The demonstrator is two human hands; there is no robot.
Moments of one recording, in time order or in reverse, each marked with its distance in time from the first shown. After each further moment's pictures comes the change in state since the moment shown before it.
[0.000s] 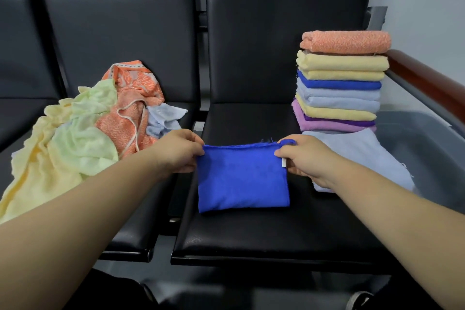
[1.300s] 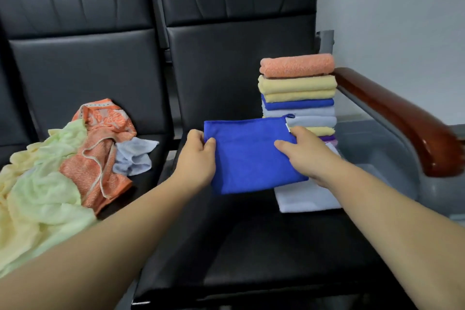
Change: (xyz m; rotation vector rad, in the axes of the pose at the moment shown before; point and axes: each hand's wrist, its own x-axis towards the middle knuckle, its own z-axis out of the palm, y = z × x) left_hand -0.007 0.074 0.110 0.061 0.321 0.426; right_hand -0.014 -0.015 -0.082 -0.139 0.244 -0.179
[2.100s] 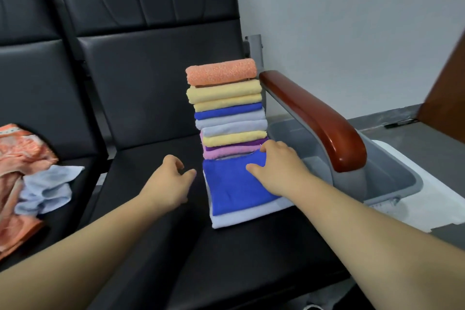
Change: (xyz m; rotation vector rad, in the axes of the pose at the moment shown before) left_hand 0.005 0.012 0.083 0.365 -0.313 -0.101; right_hand 0.002 0.071 -0.069 -0.581 0.103 0.014
